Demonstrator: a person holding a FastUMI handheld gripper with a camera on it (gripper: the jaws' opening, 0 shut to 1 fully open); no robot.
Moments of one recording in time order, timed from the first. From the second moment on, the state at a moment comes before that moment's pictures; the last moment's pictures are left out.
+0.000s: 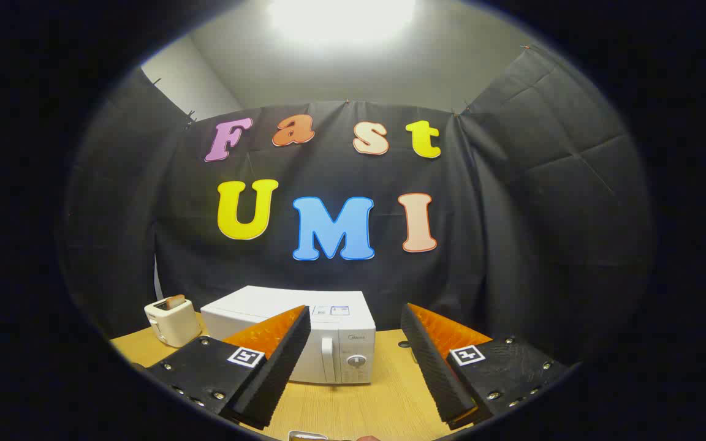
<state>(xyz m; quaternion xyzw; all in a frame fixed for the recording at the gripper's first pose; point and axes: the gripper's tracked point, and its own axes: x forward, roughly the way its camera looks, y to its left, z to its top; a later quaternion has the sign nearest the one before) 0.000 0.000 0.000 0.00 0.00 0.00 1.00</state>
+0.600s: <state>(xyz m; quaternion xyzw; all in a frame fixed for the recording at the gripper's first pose) 0.012 -0.001 0.016 -0.01 -0.01 0.00 1.00</state>
